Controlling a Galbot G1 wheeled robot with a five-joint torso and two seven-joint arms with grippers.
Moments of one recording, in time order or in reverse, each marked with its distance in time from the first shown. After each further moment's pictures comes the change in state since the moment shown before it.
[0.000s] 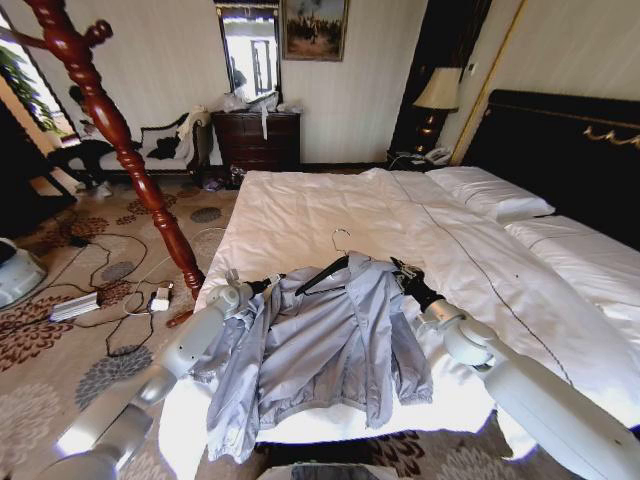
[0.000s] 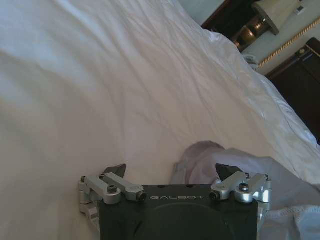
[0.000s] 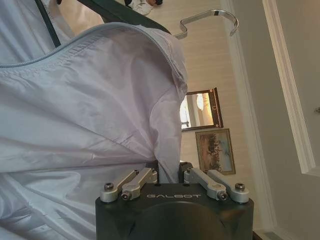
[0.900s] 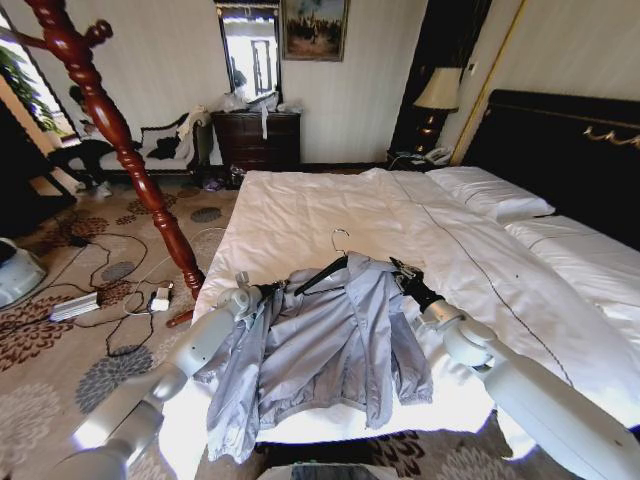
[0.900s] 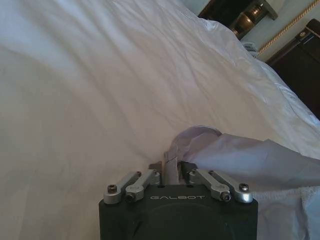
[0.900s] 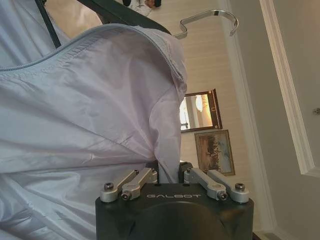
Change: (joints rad) left arm -0.010 -0.040 0.030 0.033 0.075 -0.025 0.011; right arm -0.006 -0.001 0.000 0.003 0.003 0.006 0.009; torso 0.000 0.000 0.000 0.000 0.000
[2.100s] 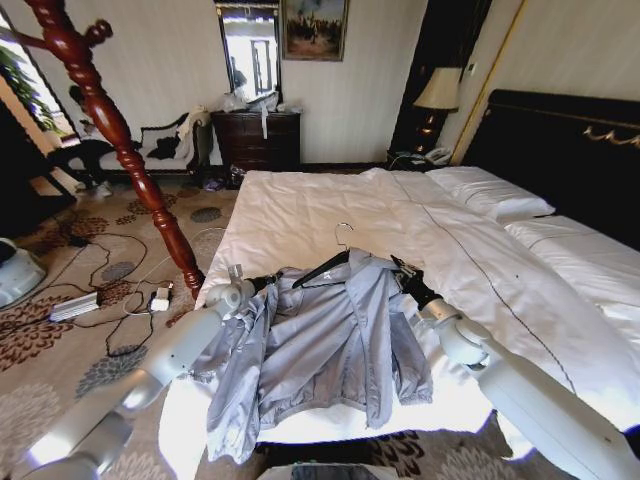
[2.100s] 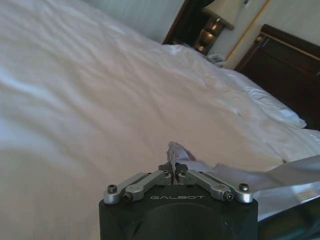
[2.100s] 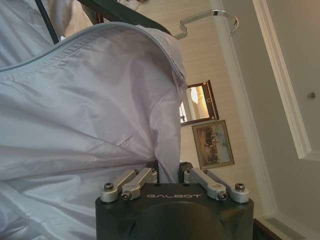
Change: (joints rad) left arm 0.010 0.181 0.039 -0.295 0.032 -0.044 -0.017; right arm 0.013 0.041 -0.003 -0.014 0.039 -0.014 0.009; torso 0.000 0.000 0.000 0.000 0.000
